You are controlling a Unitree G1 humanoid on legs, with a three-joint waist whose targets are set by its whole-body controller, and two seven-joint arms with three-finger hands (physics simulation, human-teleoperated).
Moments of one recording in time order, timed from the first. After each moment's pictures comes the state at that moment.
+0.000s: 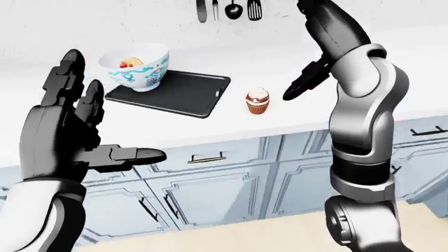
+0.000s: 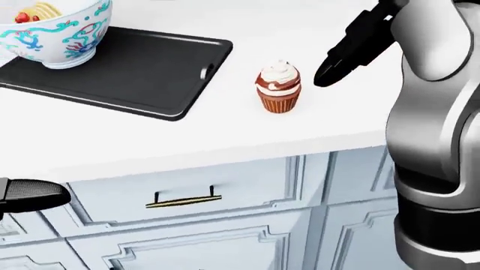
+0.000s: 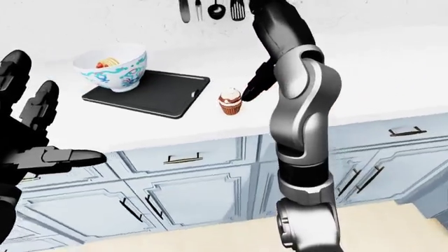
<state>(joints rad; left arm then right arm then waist) -0.34 0.33 0.46 -1.03 -0.38 1.18 0.06 -0.95 -0.24 -0.04 -0.14 -1.02 0.44 0.67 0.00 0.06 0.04</state>
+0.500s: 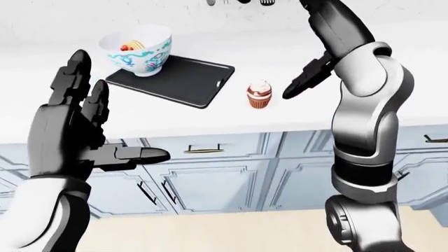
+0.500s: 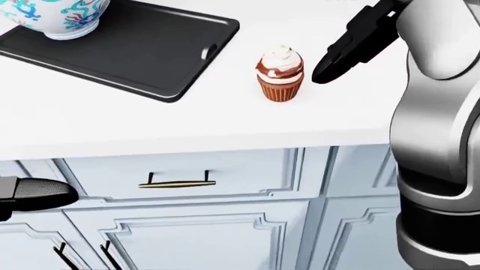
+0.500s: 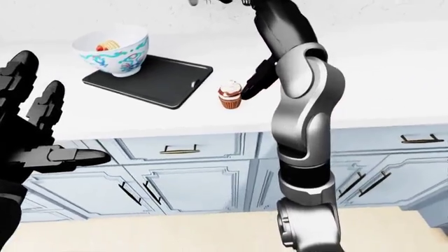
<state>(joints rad) -0.35 0.32 0.43 -1.03 -0.36 1.18 0.04 -0.96 -0.25 -0.04 -0.16 -0.99 0.47 0.67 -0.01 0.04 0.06</state>
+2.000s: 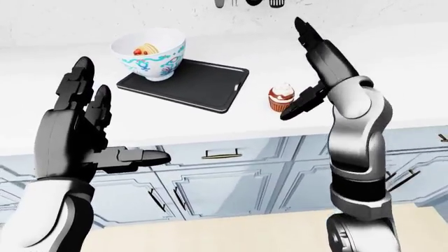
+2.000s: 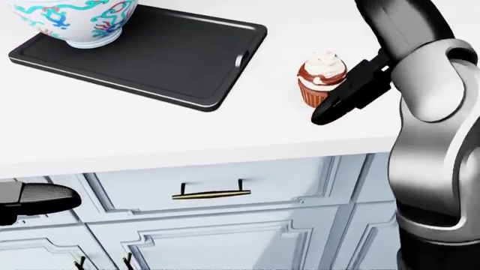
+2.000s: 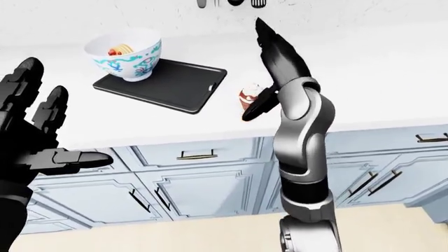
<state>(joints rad) -0.31 0.29 0.41 -1.01 -0.29 1.13 0.00 -0.80 -0.23 -0.05 -0.17 -0.90 0.52 0.61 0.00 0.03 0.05</state>
